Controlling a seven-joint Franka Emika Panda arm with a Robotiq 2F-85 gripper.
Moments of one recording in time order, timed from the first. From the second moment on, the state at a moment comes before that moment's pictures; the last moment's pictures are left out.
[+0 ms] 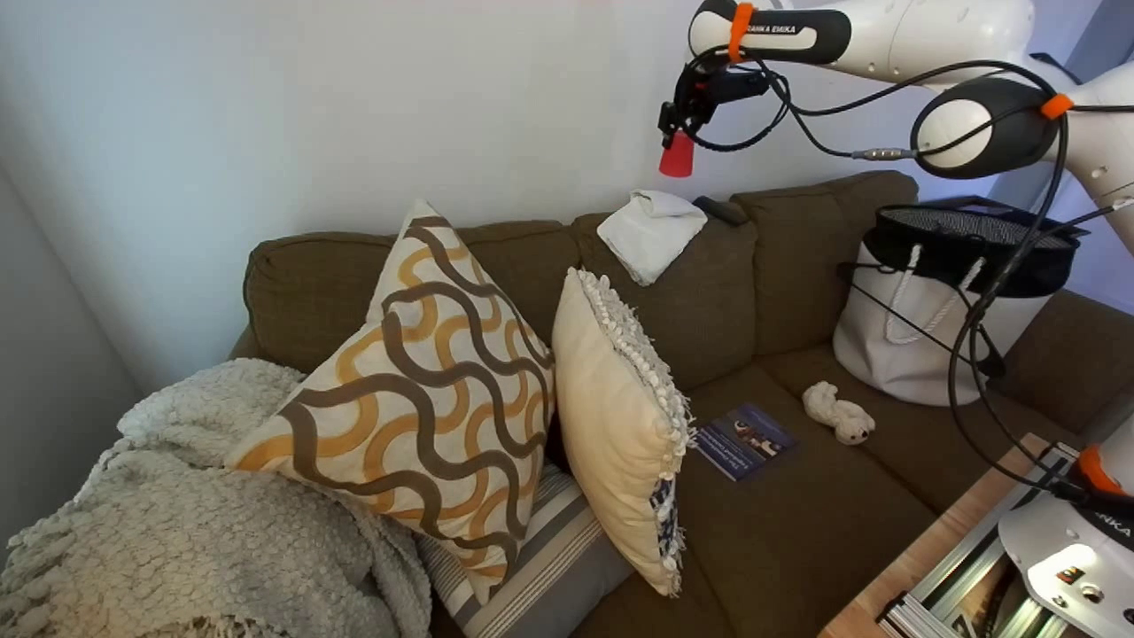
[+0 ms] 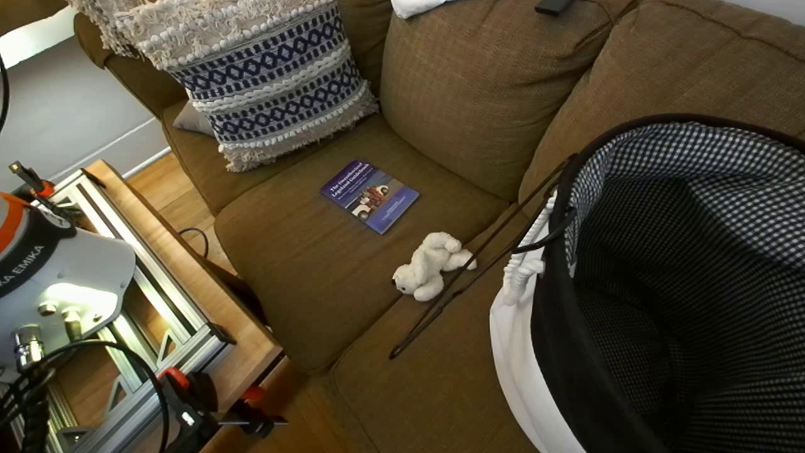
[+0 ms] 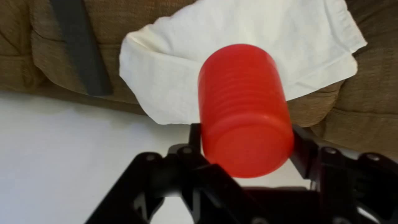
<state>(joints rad) 0.00 0.90 -0.07 -0.69 -0.06 1.94 -0.05</state>
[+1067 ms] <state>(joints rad) -0.04 0.76 -0.19 -1.32 -0.05 1.97 0.42</state>
